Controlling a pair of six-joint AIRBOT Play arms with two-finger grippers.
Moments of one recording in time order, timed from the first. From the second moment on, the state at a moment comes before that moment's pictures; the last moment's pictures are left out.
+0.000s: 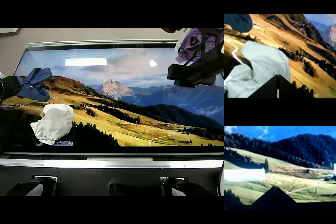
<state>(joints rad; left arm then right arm) 0.04 -1.01 1.43 1.52 -1.32 -1.82 0.17 -1.32 1.91 -1.59 1.72 1.84</state>
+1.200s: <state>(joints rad) 0.04 -1.01 1.43 1.52 -1.33 -1.82 0.17 -1.32 1.91 -1.58 1.68 1.84</state>
